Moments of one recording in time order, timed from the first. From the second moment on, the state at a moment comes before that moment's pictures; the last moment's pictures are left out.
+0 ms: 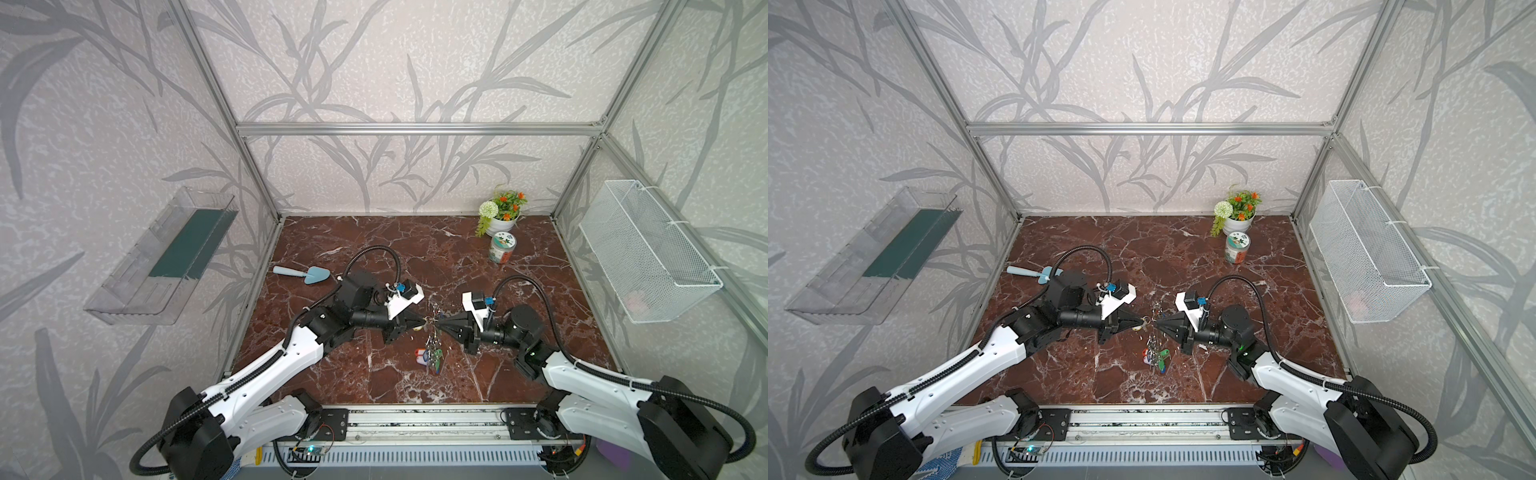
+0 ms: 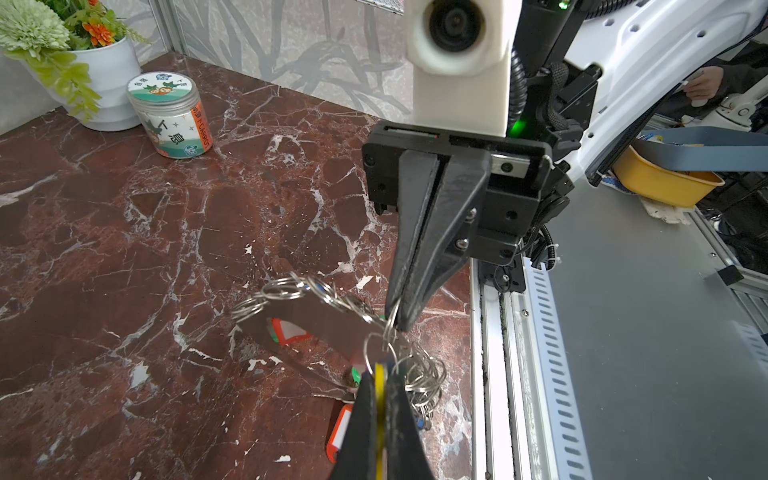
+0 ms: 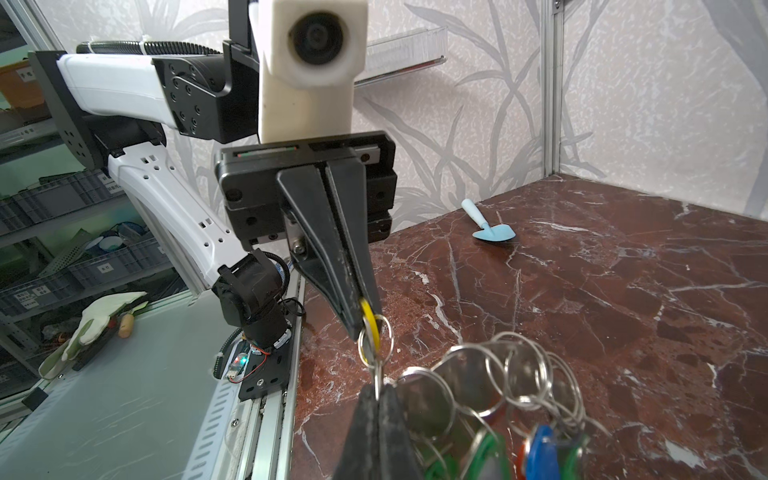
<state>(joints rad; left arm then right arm) -0.65 1.08 0.79 -0.26 0.72 0.18 0.64 1.07 0.29 0.80 -0.74 0.26</state>
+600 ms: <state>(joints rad) -0.70 1.17 0.87 -0.31 0.68 0.18 0.63 1.07 0.29 0.76 -0.74 0.26</state>
